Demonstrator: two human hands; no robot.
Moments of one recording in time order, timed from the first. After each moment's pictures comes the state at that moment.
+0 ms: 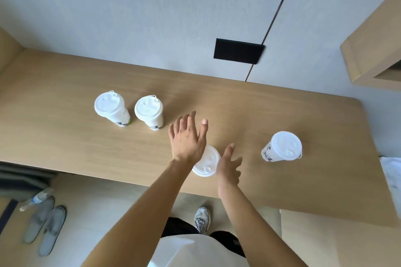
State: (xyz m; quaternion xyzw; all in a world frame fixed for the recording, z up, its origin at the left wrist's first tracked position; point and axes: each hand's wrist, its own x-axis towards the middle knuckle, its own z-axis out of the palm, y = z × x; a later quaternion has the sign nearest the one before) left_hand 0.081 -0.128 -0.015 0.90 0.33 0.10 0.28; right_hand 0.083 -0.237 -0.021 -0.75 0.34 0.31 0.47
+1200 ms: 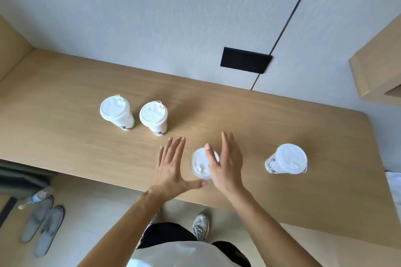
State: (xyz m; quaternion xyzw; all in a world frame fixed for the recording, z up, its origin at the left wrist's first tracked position) left_hand -0.003 -0.095 -0.045 0.93 0.19 0.03 0.31; right_hand 0.099 -0.236 -0.018 -0.91 -0.12 0.16 0.37
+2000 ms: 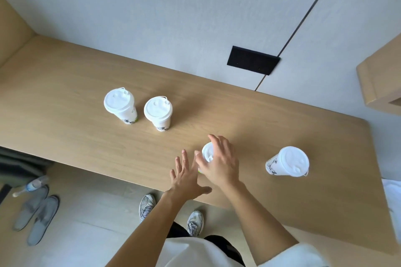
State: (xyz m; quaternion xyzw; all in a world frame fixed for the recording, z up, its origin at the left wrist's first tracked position) left_hand 0.014 -0.131 -0.073 0.86 0.27 -0.27 0.35; right_hand 0.103 -0.221 -0.049 -0.94 -0.24 0.05 0.25
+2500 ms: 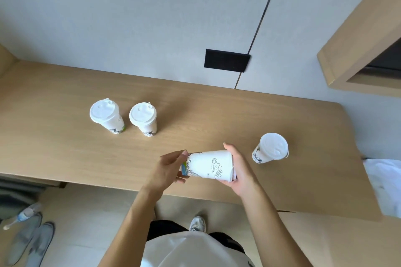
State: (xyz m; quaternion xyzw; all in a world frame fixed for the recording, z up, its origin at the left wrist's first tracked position) left_hand -0.005 -0.119 0.030 0.65 0.34 -0.07 0.67; right_hand 0.107 -0.298 0.007 -0.61 0.26 0.41 0.62
